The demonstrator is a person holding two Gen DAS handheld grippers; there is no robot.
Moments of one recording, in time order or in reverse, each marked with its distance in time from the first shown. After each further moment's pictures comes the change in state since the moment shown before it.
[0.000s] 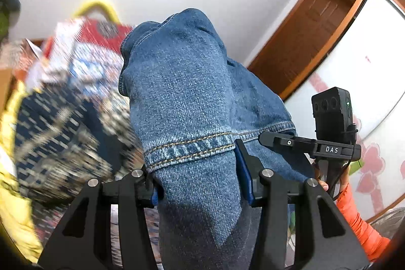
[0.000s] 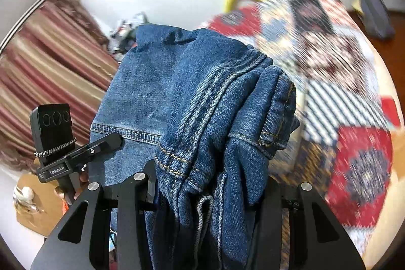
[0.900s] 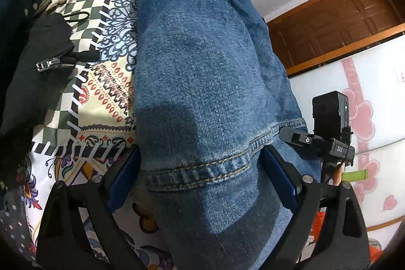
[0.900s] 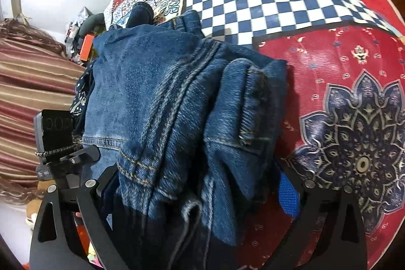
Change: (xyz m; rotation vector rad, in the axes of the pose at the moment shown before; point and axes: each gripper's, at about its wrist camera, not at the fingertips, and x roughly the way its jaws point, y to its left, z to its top) left arm 0.256 0.077 -0.112 -0.268 0.393 -0.056; right arm 0.091 -0.240 -0.066 0.303 0.214 -0.049
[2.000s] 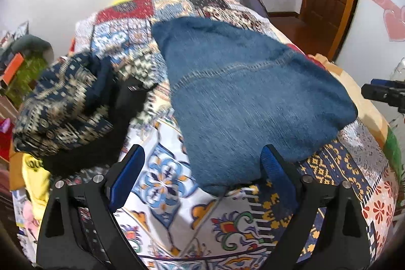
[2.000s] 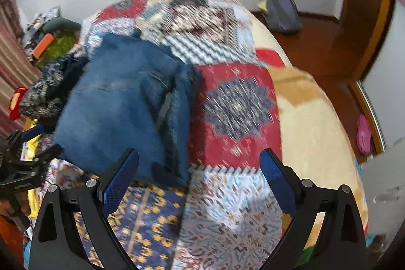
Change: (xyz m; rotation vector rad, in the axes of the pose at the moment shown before) left arm -0.069 -0.097 -0.127 0.445 -0.299 0.626; right arm -0.117 0.070 -0.117 -0.195 -0.350 -0.527
